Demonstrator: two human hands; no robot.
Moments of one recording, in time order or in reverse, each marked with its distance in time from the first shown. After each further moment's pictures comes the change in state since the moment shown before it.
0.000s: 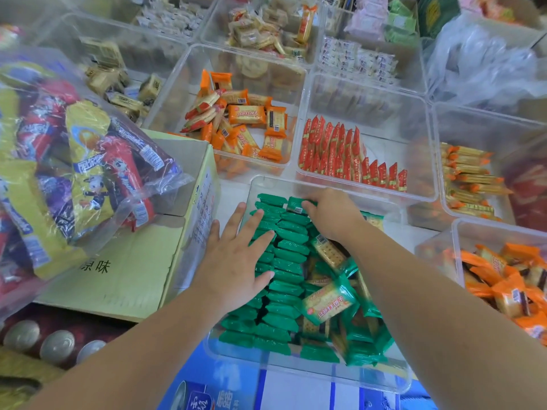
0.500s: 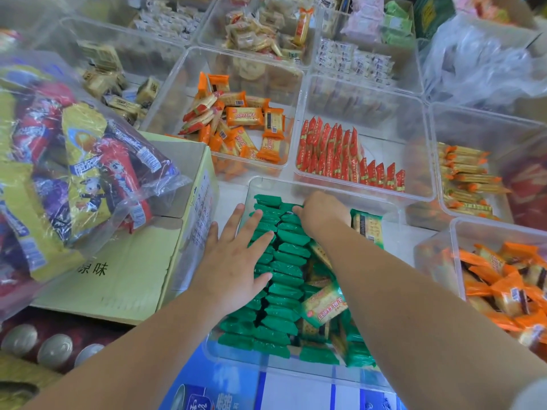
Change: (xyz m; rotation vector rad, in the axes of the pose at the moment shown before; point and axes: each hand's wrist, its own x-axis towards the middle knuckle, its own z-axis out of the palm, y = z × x) left_hand 0.000 0.001 0.001 -0.007 0.010 0.004; right_hand 0.015 -0.017 0.024 -0.149 0.006 0.343
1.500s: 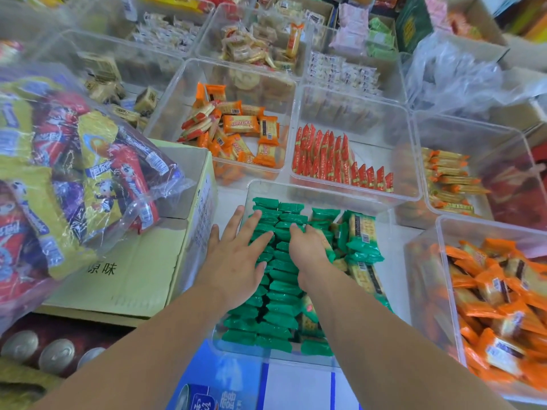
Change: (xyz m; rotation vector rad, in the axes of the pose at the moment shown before) left_hand 0.001 -0.003 0.008 -0.079 0.074 0.000; right_hand -0.084 -0.020 0.023 1.192 -0.214 0.401
